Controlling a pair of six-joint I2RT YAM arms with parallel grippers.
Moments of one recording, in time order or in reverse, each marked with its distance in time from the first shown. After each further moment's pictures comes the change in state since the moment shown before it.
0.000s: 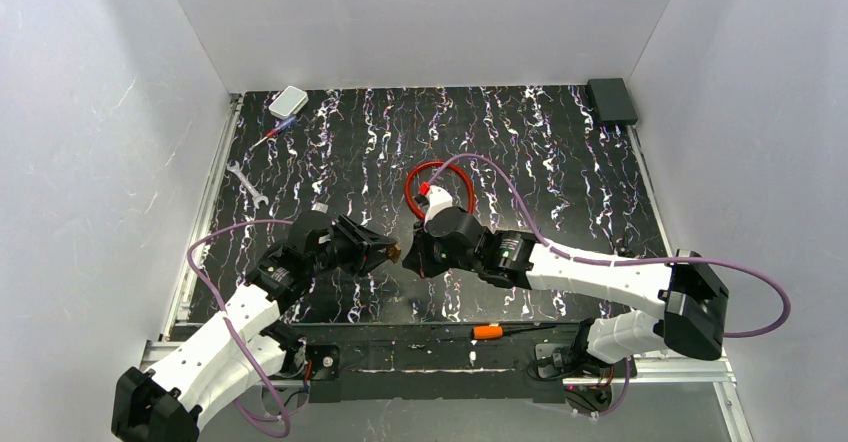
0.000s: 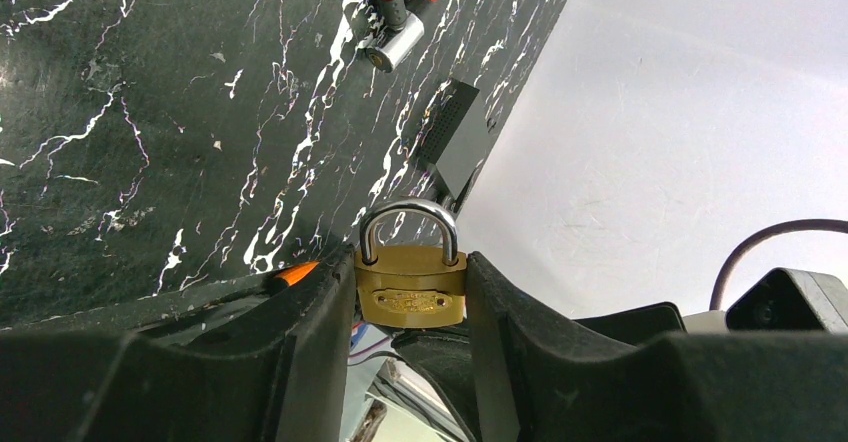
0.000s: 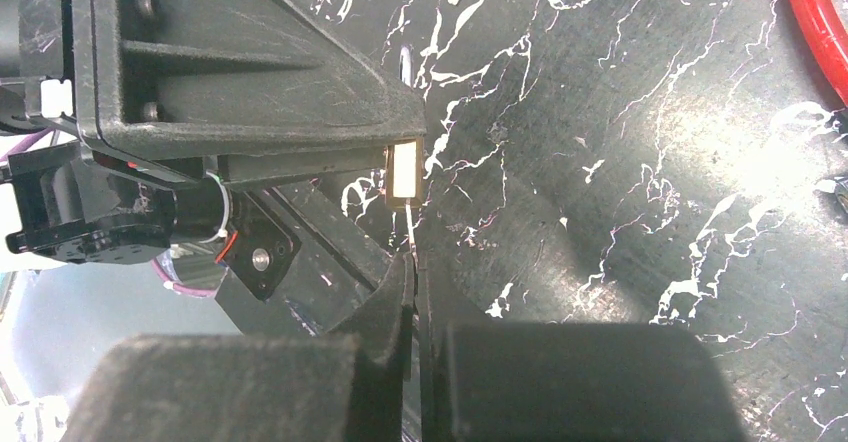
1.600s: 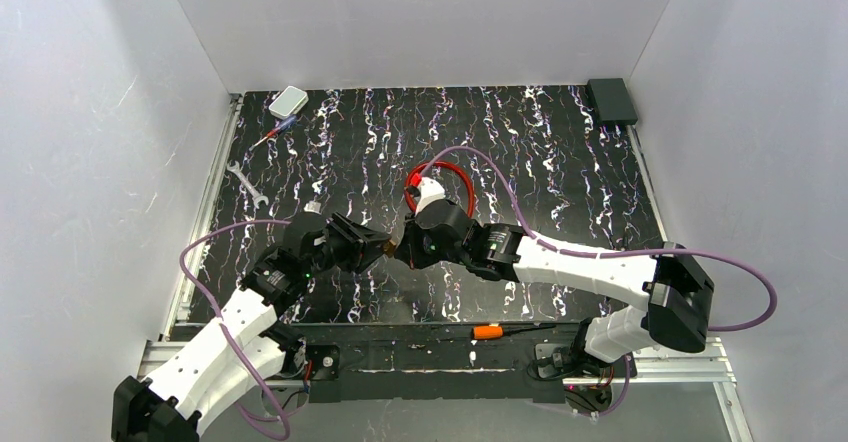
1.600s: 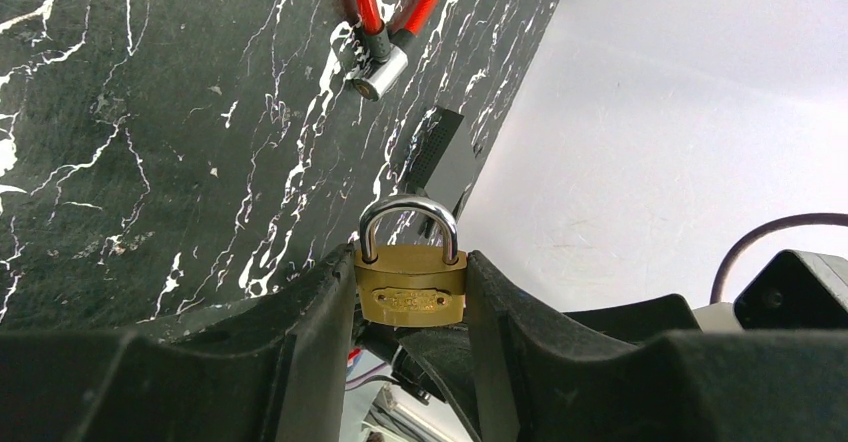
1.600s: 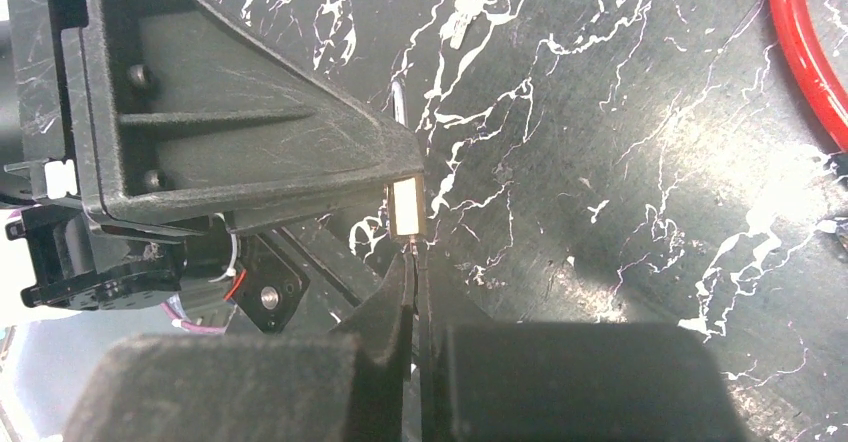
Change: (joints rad) left arm 0.009 -0.045 -0.005 -0.003 -0.048 0.006; right arm -0.012 0.078 0.083 0.004 0.031 0.012
